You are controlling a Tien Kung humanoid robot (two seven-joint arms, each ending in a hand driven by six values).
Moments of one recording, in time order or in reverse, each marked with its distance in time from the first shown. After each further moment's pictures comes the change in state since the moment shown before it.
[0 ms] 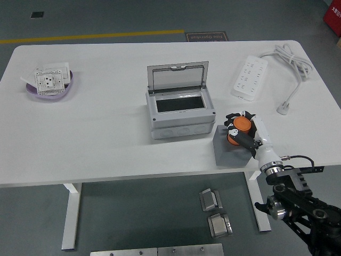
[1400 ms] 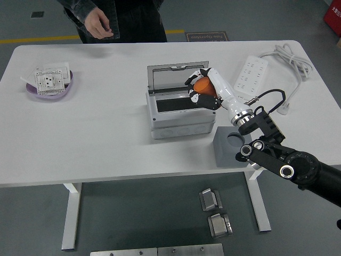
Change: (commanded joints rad) left arm 0.008 0.014 0.035 0.005 -0.022 0.009 0.010; right arm 0.513 0.048 -0.334 -0.136 -0.439 -0.088 -0.297
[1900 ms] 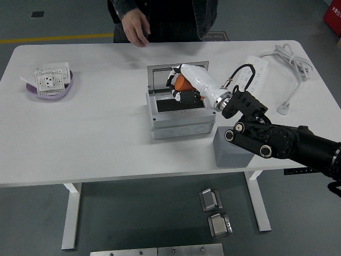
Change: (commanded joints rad) left arm -0.010 0.008 0.020 0.000 -0.004 0.003 0.002; right arm 0.252 0.101 -0.334 -0.235 0.029 0.072 -0.007
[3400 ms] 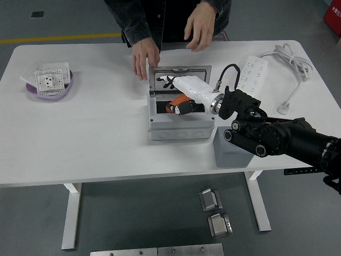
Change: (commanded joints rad) left arm -0.031 -0.009 0.011 -0.002 0.011 -0.002 0.001; right arm 0.026 0.032 -0.041 -0.096 -0.102 0.123 0.025
